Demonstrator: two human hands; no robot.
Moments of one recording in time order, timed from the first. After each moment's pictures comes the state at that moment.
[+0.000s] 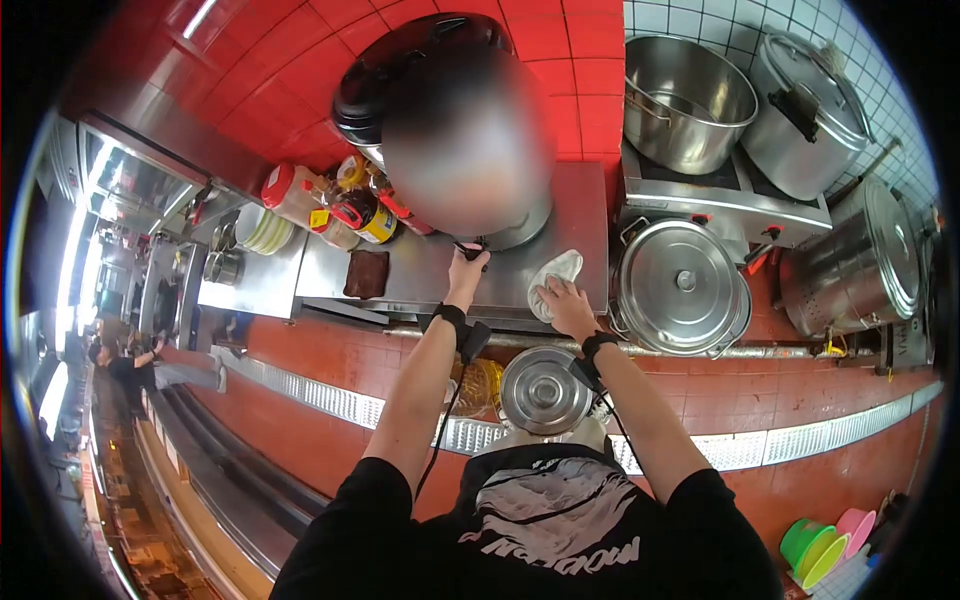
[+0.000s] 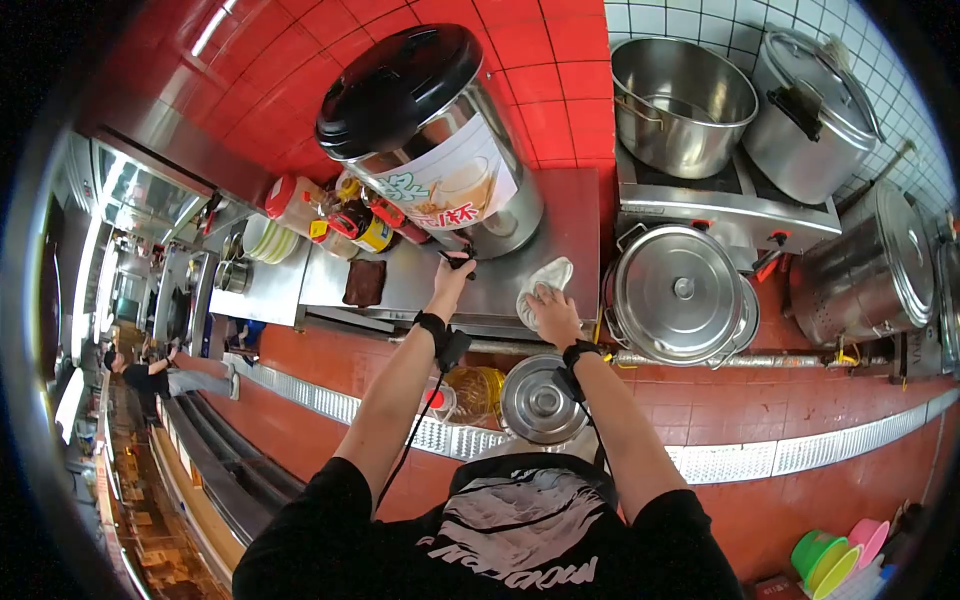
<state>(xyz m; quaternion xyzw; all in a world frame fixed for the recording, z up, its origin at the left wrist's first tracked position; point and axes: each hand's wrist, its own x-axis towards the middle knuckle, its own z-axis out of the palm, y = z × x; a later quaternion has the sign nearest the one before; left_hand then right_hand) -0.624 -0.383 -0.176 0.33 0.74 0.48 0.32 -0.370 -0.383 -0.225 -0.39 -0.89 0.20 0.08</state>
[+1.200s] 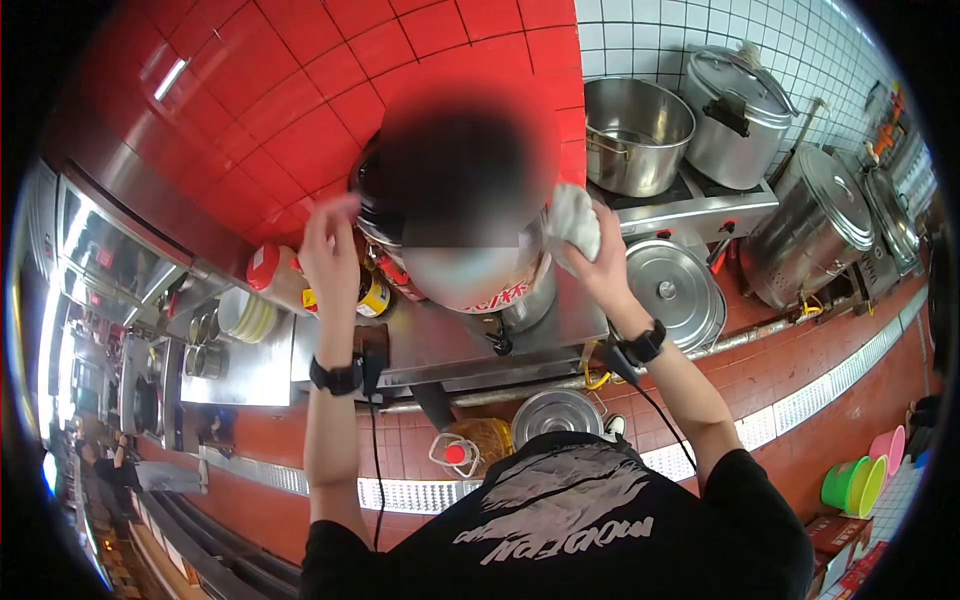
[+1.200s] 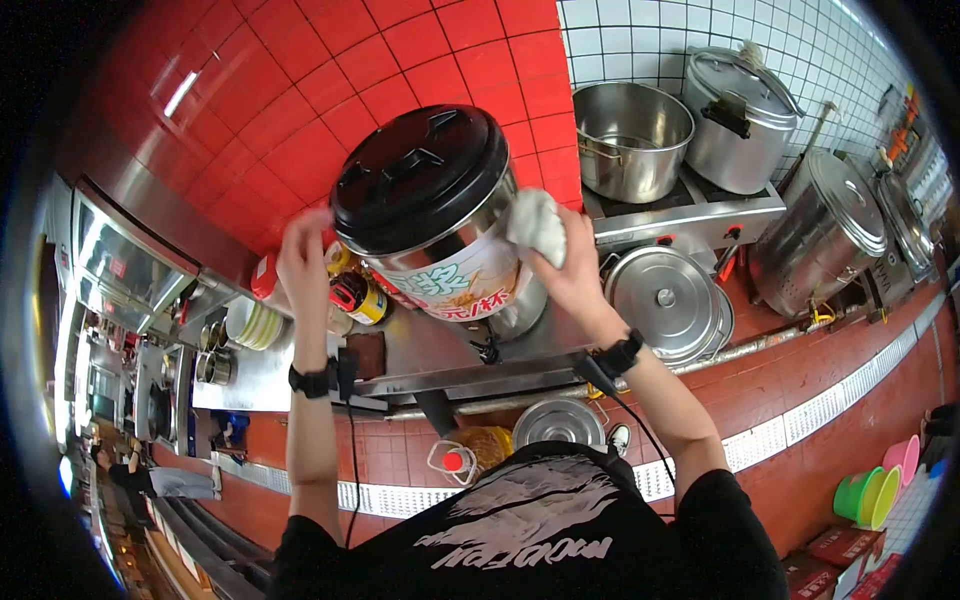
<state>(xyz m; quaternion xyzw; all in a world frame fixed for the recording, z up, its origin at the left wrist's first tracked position) -0.687 -0.434 0.175 0.61 0.59 0.52 -0.05 -0.372 -0.371 0.039 -0.41 -0.66 0.22 0.58</state>
